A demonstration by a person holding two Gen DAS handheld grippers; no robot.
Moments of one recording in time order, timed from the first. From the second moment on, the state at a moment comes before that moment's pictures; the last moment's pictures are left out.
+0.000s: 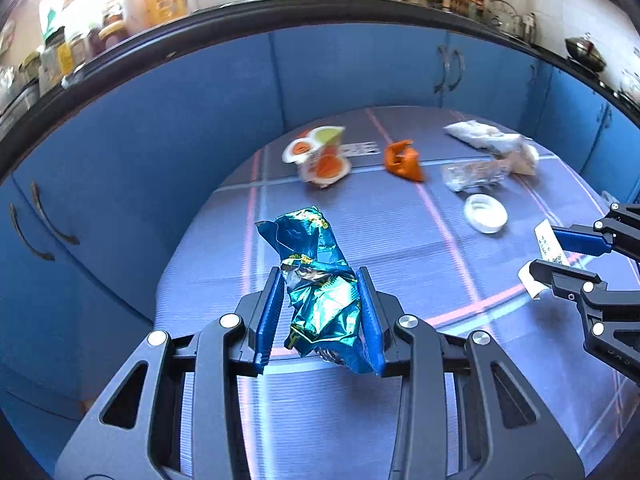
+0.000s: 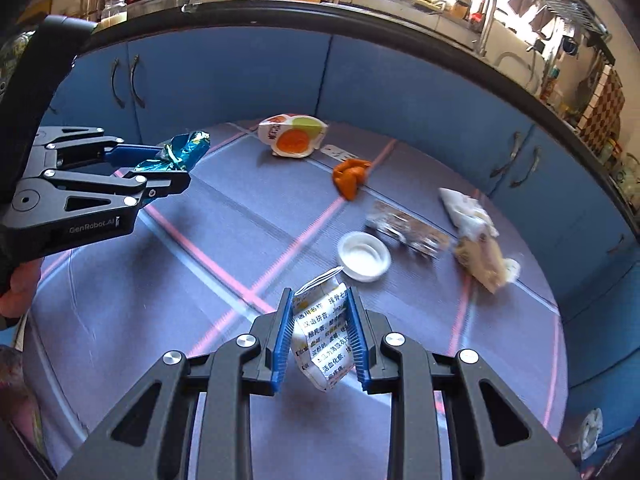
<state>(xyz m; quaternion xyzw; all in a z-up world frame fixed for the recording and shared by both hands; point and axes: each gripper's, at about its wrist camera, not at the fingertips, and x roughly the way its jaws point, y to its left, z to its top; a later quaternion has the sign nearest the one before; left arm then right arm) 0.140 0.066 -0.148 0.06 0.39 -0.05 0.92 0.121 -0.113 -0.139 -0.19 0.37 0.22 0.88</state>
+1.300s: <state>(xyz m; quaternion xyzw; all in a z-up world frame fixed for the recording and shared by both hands) 0.076 -0.268 -0.094 0.23 0.28 -0.28 0.89 0.019 -0.414 -0.116 -0.07 0.35 -0.03 0.93</state>
